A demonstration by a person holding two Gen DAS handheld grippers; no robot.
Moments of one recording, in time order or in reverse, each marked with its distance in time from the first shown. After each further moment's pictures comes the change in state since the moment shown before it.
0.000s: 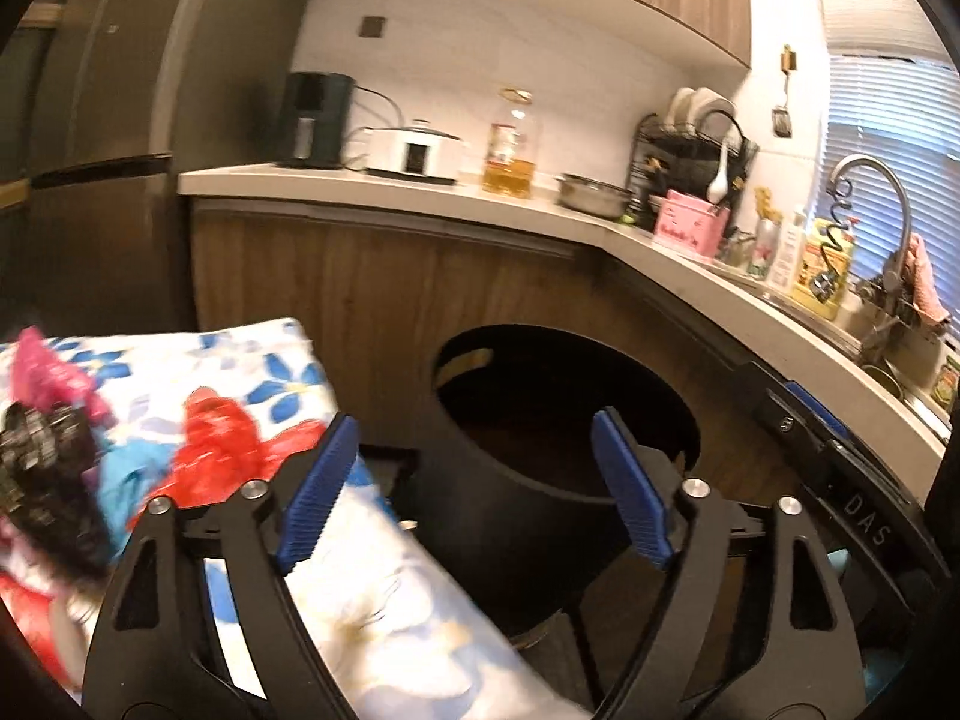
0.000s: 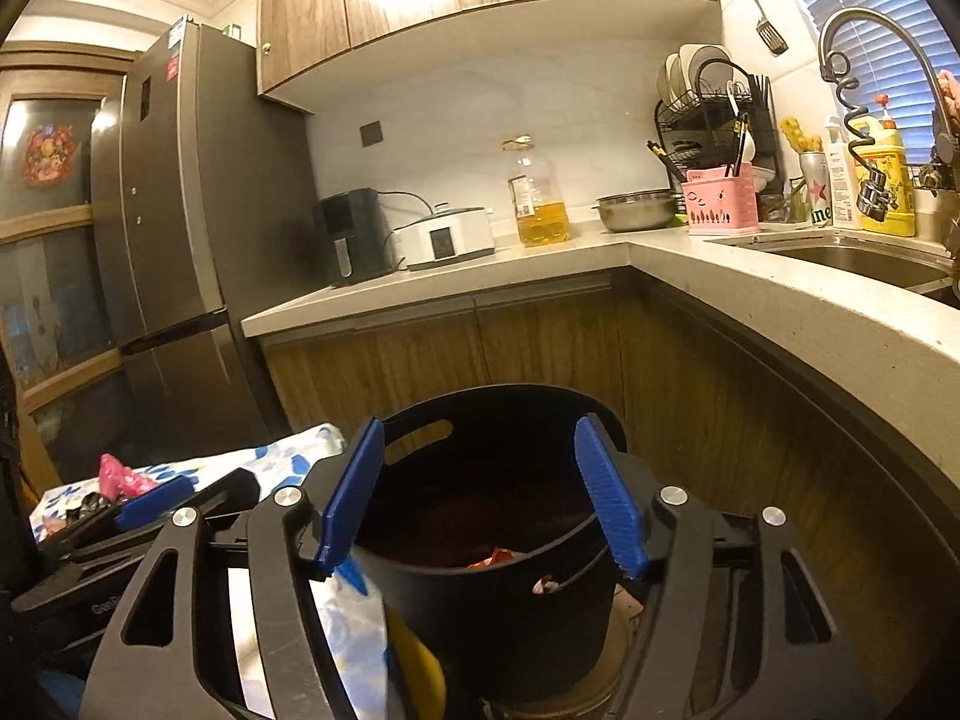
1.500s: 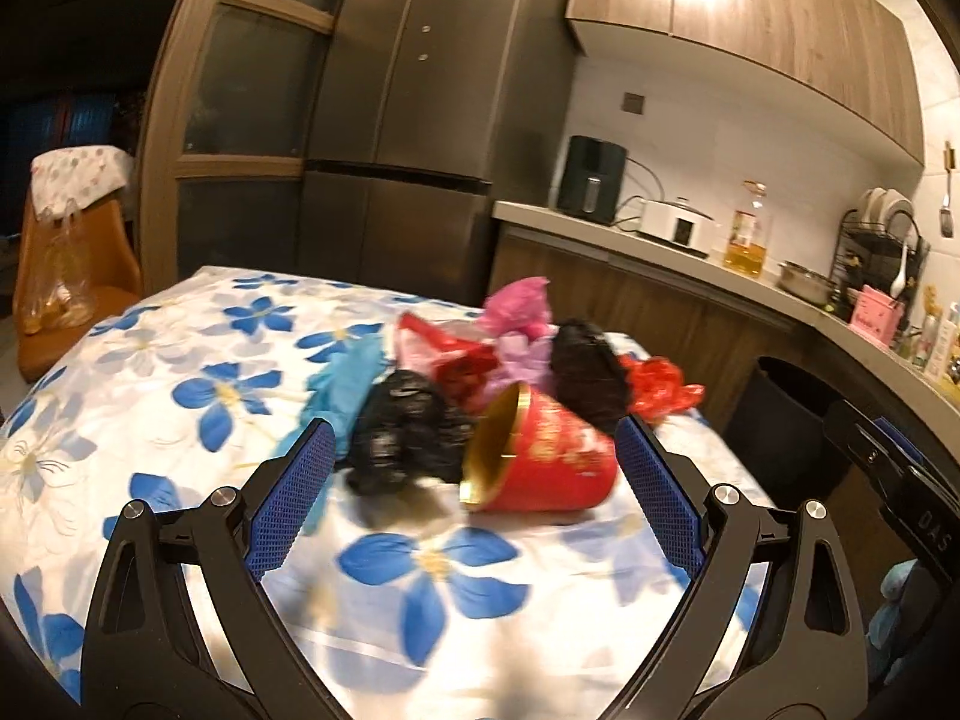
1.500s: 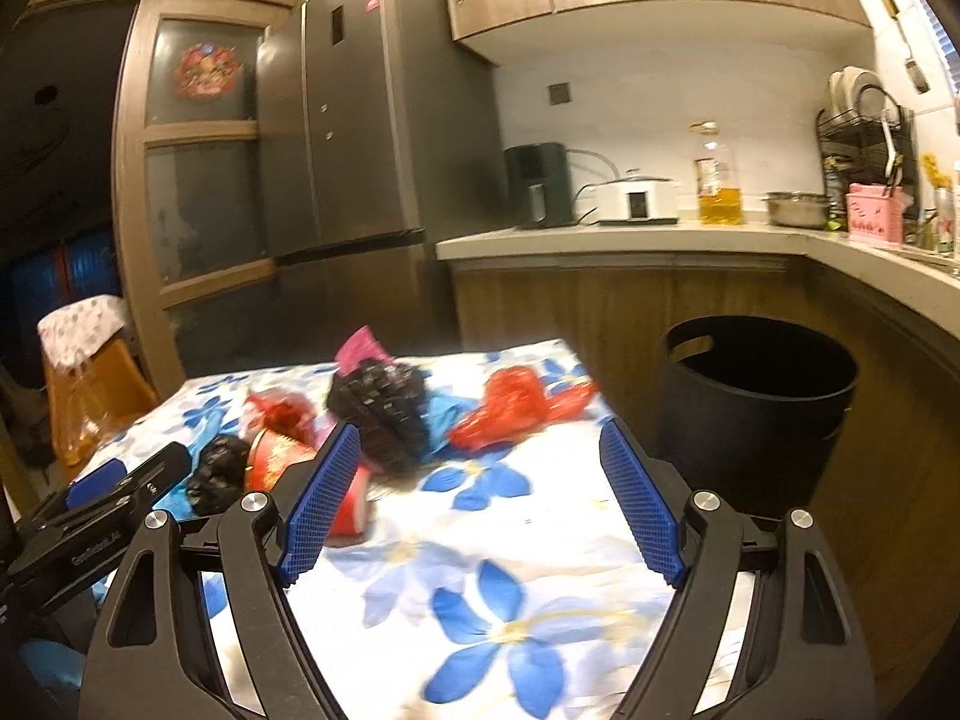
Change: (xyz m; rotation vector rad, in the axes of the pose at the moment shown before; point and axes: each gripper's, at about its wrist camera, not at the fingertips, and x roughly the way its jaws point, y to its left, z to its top) left arm -0.237 0.178 -0.089 -0.203 -0.133 0.506; right arm -0.085 0.182 -0.077 -0.165 0.098 0.308
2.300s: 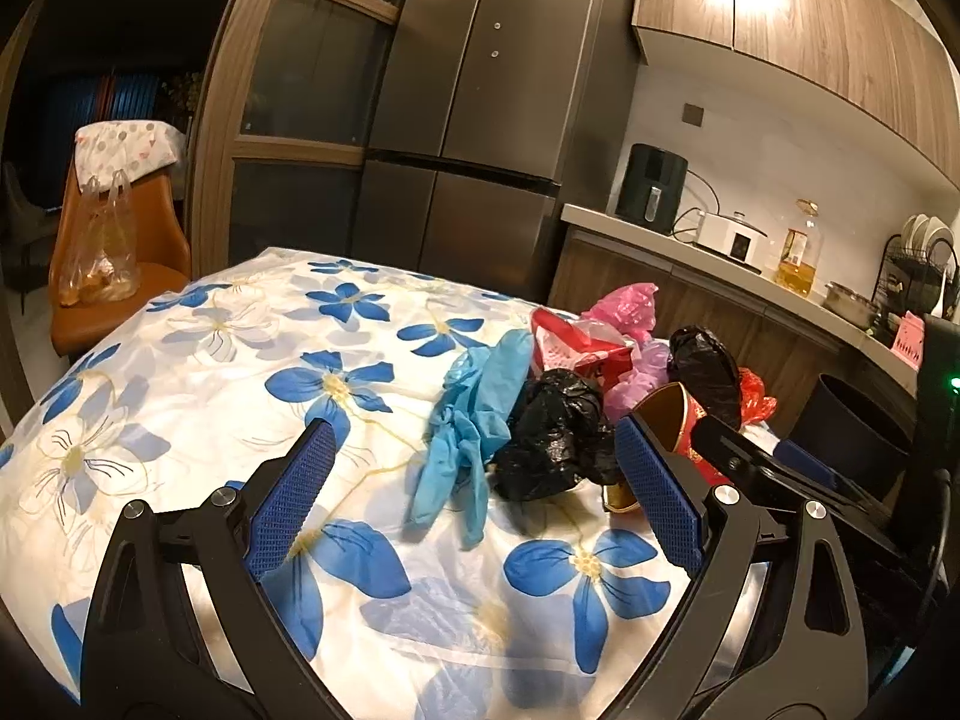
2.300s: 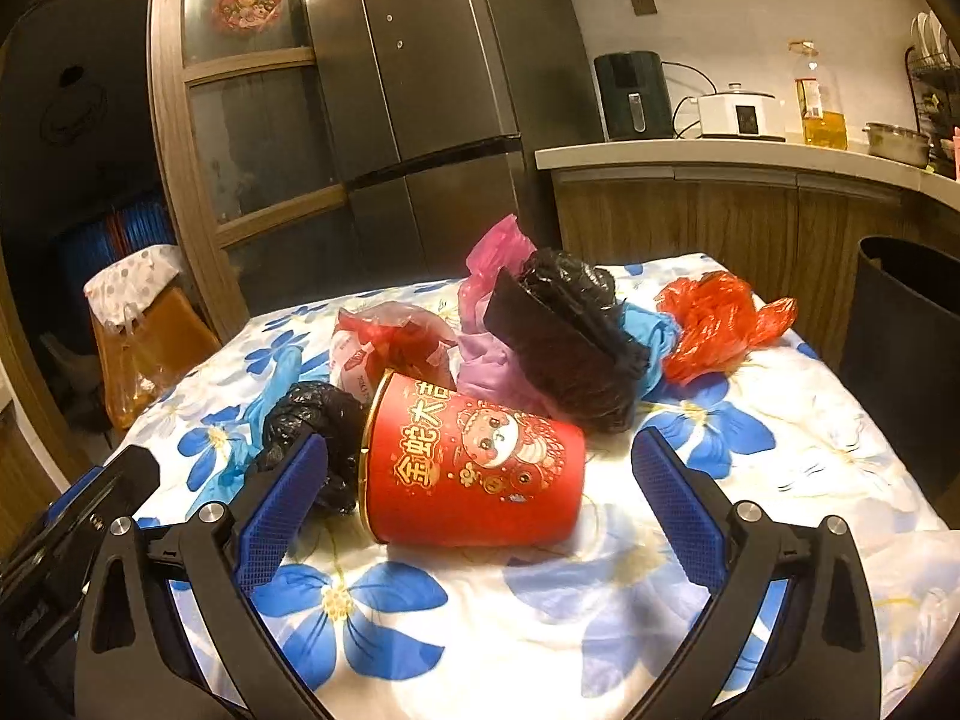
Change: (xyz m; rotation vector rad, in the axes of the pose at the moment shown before) left arm 0.003 0.070 -0.003 -0.059 -0.001 0.084; right arm 0.096 0.088 -0.026 0.015 0.186 0.176
